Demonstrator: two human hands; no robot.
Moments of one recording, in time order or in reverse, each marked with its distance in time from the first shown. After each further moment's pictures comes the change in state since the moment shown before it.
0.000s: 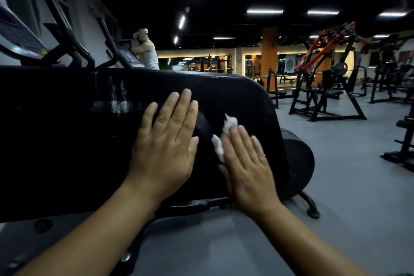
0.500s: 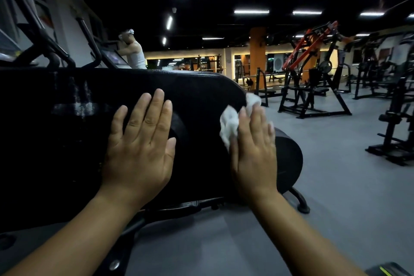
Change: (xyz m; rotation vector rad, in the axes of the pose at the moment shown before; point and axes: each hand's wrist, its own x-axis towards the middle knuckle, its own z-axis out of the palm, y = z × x) left_hand -0.002 0.008 0.005 0.002 0.020 -0.036; right_hand 0.013 0.035 -0.013 0.073 0.113 0.350
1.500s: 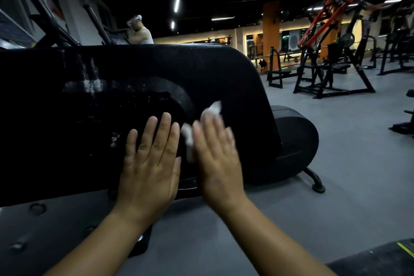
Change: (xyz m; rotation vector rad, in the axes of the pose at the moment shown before) left_hand -0.076 0.015 -0.001 -0.048 -0.108 0.068; right_hand -0.065 -0.063 0.034 0.204 -0.064 -0.155
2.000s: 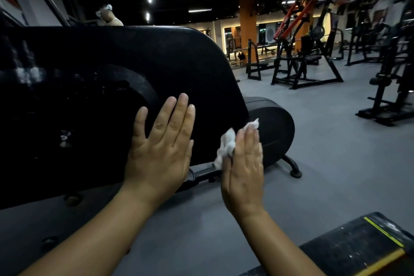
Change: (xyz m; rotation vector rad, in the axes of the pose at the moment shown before) left_hand 0.044 0.053 0.022 0.076 -0.003 0.113; right_hand -0.064 0.067 -0.026 -0.059 0.047 0.373
